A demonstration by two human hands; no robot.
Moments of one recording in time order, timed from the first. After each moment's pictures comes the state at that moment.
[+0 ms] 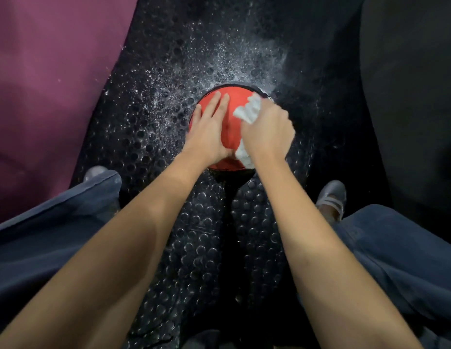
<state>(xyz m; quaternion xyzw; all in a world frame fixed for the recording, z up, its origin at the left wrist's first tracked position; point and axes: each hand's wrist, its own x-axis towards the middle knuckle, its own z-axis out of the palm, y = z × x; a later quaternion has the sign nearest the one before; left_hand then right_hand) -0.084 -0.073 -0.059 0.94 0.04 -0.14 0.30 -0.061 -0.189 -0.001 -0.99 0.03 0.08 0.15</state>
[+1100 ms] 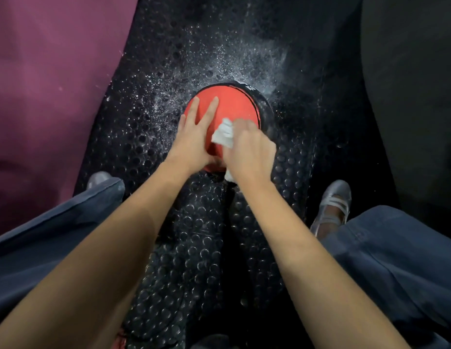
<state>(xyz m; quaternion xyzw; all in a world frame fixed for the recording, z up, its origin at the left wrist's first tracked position) -0.096 -0.055 -0.053 0.92 0.09 -0.18 0.33 -0.091 -0.180 -0.024 -0.98 -0.08 -0.03 0.16</state>
